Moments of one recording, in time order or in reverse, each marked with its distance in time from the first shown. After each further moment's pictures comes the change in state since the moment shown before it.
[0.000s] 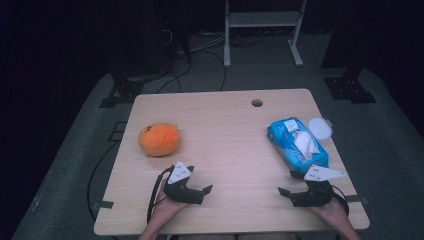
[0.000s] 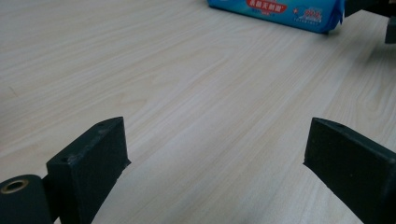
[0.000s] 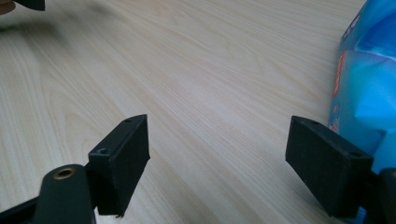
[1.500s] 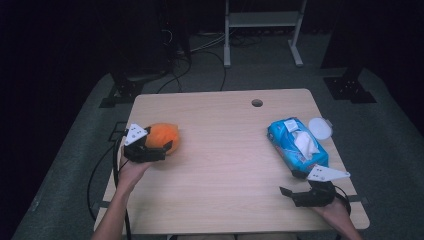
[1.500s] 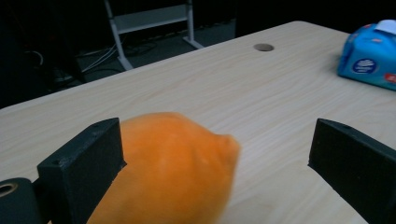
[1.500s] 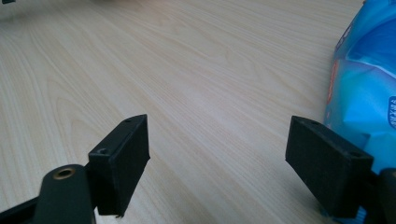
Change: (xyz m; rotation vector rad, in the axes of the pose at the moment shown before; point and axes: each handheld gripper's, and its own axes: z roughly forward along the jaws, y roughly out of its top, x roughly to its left) left arm 0.124 0.052 -0.058 -0.108 0.296 -0.026; right arm -0.001 0.000 -0.006 -0.036 0.007 -0.003
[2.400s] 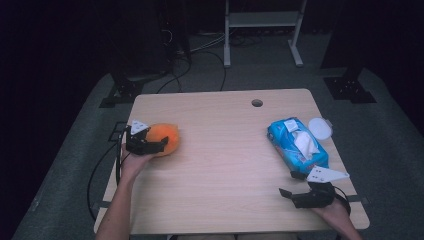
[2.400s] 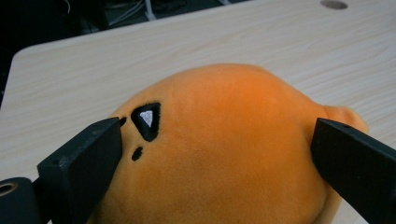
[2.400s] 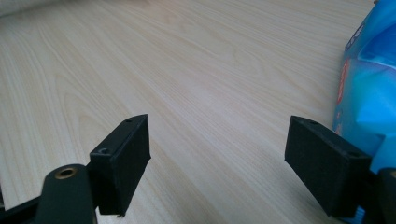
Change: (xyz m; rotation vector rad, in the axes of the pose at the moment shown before) left arm 0.030 -0.023 0.040 0.153 0.107 -0.090; right arm 0.003 -0.001 0.000 0.006 0.019 -0.014
